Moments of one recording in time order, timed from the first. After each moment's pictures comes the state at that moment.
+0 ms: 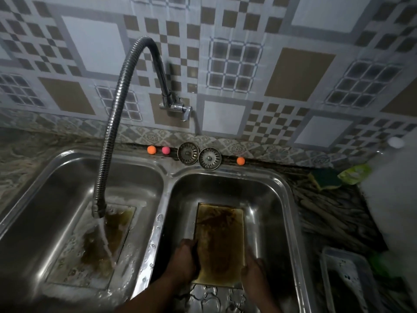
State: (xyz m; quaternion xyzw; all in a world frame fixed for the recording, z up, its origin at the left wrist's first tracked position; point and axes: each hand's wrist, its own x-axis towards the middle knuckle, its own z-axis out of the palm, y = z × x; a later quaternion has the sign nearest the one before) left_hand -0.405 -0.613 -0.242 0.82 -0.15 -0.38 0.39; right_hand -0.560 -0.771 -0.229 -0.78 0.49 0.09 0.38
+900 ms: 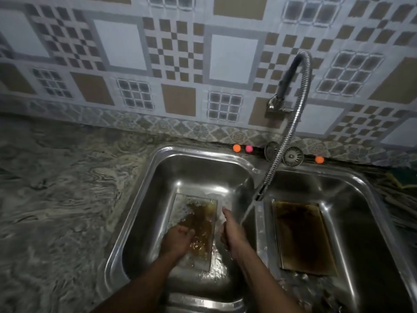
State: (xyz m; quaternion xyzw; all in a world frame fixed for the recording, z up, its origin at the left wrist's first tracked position) left_hand -0.239 -0.349 -0.196 0.89 -0.02 -0.28 0.37; right_hand -0.323 -0.503 -0.135 -0.61 0.43 0.05 0.66
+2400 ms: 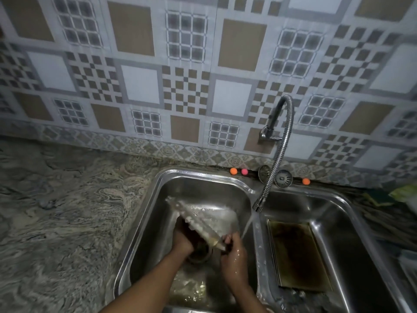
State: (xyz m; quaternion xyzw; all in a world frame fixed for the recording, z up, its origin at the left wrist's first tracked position) left_hand -0.212 -0.361 -0.153 0.80 -0.03 -0.29 0.52; right_hand -0.355 -0.450 -0.120 -0.77 0.35 -0.22 0.49
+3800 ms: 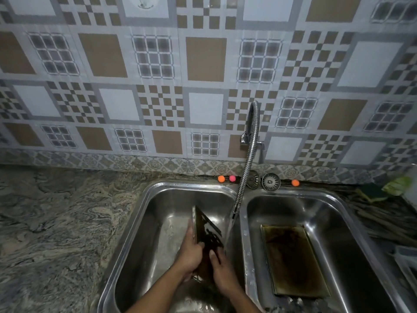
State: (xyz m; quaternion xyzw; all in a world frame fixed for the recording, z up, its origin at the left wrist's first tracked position) left_hand -0.266 -0.405 -0.093 0.74 -0.09 -0.36 0.56; right_hand -0.358 -0.483 -0.158 -0.73 0.35 0.00 0.58
